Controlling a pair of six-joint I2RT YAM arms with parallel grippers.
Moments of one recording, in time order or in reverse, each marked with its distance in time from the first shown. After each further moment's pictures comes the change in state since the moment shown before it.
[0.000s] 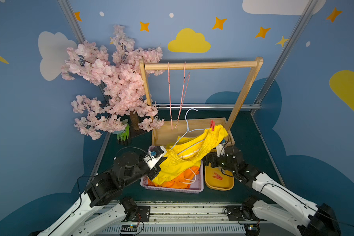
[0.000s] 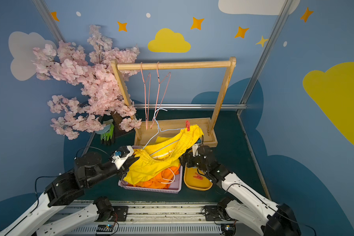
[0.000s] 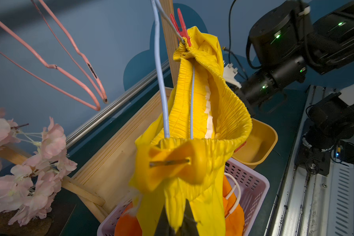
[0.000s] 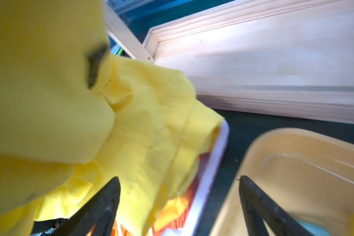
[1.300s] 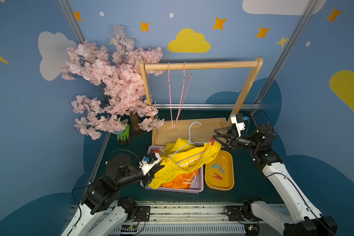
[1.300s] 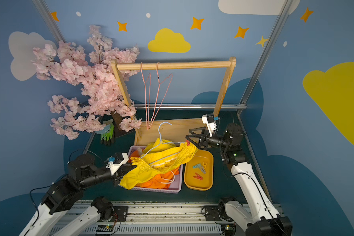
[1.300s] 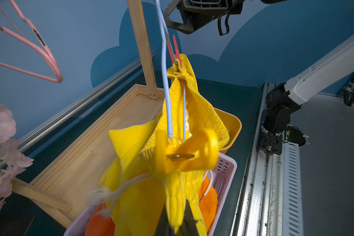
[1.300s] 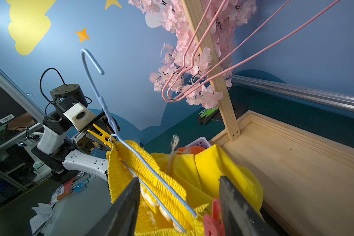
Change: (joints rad) left arm 0.232 -0.130 -0.089 -0.051 0.413 0.082; right arm -0.420 0.159 0.326 0.257 -1.010 -0.166
